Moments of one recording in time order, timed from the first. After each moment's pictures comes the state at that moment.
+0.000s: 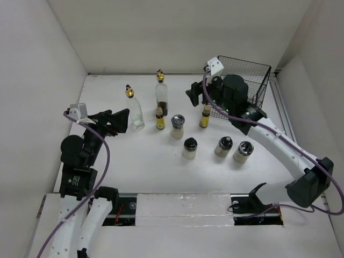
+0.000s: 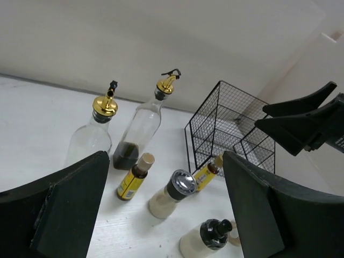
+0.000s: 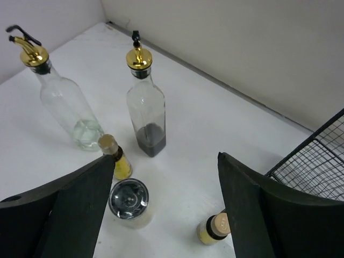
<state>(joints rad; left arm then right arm) -0.17 0.47 0.82 -0.21 0.11 -0.52 0.60 1.33 1.32 -0.09 -0.03 -0.03</state>
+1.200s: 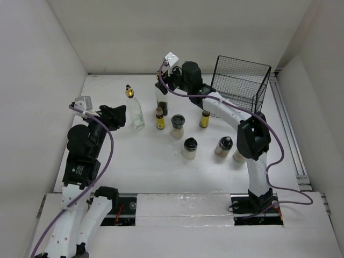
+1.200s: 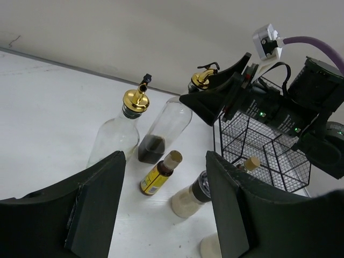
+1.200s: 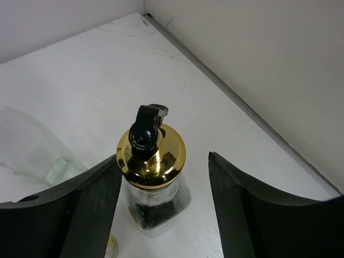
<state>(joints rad) -0.18 0.59 0.82 -0.21 0.01 -0.47 0.61 2.08 1.84 0.08 -0.28 -0.14</state>
